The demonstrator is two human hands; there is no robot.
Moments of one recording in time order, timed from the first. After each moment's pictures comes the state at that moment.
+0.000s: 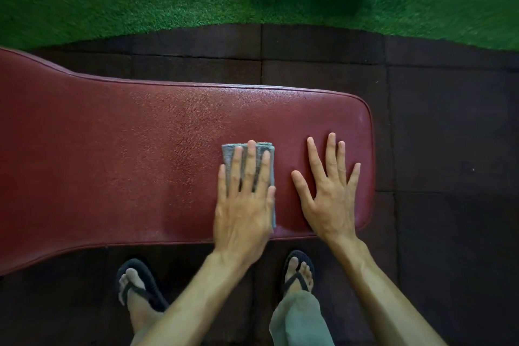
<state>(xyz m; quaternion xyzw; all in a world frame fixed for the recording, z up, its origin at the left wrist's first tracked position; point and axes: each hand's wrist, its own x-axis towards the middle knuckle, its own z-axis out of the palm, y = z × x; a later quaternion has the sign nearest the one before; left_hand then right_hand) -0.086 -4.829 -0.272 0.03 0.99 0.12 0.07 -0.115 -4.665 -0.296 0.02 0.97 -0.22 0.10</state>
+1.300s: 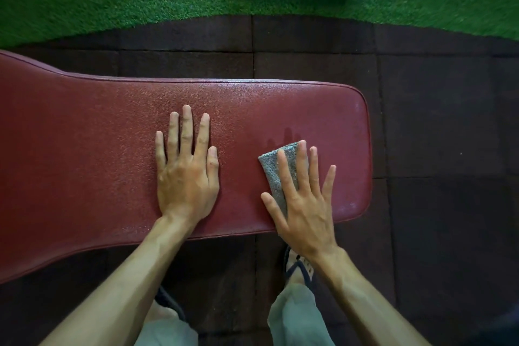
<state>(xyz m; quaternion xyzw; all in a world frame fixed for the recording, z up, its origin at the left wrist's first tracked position) -0.129 -4.916 -0.279 -0.03 1.00 0.06 -0.01 -0.080 -4.707 -0.284 -0.07 0.98 -0.14 0.08</state>
